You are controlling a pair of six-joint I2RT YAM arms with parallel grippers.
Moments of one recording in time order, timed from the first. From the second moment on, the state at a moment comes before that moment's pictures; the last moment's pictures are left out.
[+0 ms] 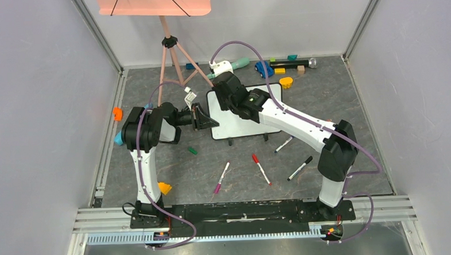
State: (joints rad) left arm -0.15 2.20 0.87 1.47 1.36 -0.76; right arm 0.85 1.81 1.67 -0.48 0.44 0.23
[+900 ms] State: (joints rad) left arm -0.15 2.20 0.87 1.45 1.36 -0.76; right arm 0.85 1.83 1.68 -0.46 0.37 0.21
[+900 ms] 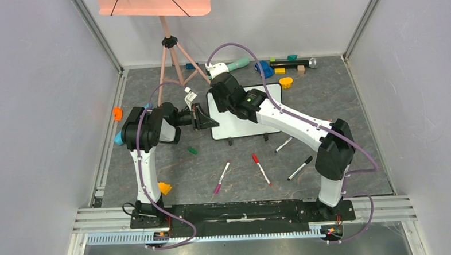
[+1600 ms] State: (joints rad) left arm -0.15 2.20 0.87 1.45 1.35 -0.76; right arm 0.86 1.81 1.61 -0.47 0.35 0.21
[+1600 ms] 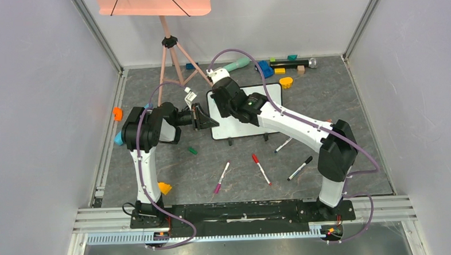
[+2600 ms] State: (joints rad) left arm -0.15 2.20 0.87 1.46 1.36 -0.76; right arm 0.85 1.67 1.51 -0.38 0.38 0.18
